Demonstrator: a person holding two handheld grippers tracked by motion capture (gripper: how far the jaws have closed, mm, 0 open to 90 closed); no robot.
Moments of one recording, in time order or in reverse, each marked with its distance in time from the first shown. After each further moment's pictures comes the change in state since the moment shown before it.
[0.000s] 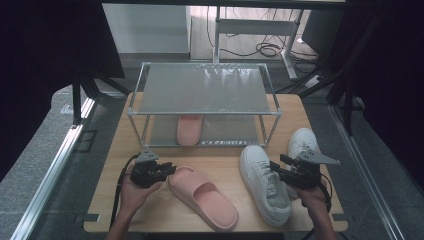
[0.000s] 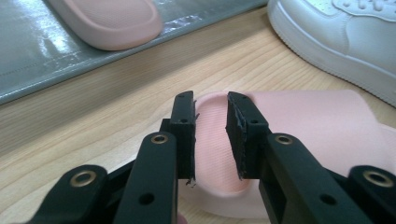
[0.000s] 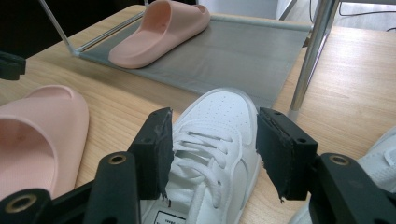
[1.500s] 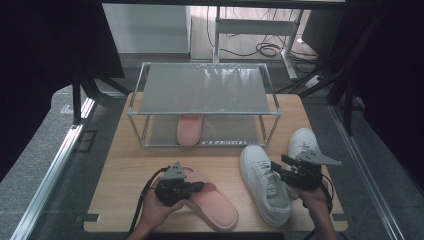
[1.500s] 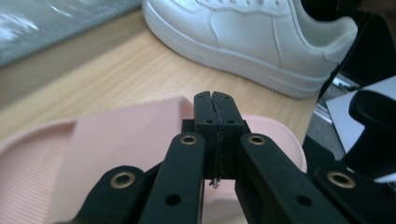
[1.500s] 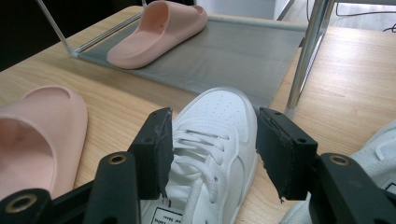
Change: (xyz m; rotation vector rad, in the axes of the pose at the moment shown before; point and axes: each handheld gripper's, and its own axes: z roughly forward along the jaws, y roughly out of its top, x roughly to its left) left arm -0.085 0.004 0.014 0.022 -0.240 0.140; right arm -0.001 -0.001 -0.003 -0.004 -0.008 0.003
